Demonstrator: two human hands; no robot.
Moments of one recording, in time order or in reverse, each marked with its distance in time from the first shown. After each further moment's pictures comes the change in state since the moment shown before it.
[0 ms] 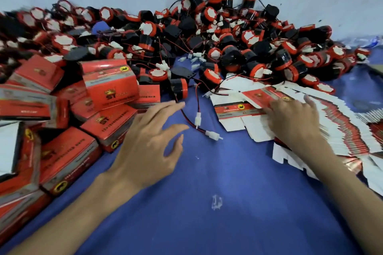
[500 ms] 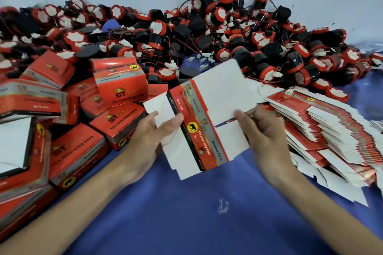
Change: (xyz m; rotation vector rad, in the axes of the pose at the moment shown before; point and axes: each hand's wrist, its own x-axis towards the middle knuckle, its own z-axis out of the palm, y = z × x) left_hand 0.006 -0.002 0.000 -1.517 0.006 -0.761; right_hand -0.058 -0.071 -0.048 1.609 -0.024 -0.040
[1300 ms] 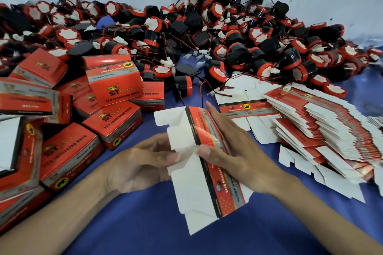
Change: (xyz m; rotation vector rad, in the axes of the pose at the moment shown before) left_hand -0.015 0.008 -0.009 -0.281 -0.733 -0.346; right_hand -0.008 -0.007 0.005 -0.372 -0.588 0.050
